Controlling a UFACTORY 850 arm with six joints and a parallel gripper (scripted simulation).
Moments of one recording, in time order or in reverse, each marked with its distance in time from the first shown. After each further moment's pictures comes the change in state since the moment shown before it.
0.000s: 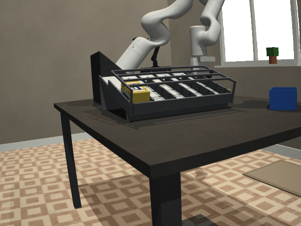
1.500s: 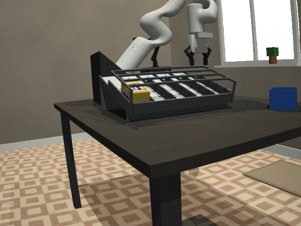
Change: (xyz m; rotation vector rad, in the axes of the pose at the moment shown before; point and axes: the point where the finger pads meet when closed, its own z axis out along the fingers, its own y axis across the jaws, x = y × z) arm -0.002 0.003 -0.121 0.006 0.007 -0.003
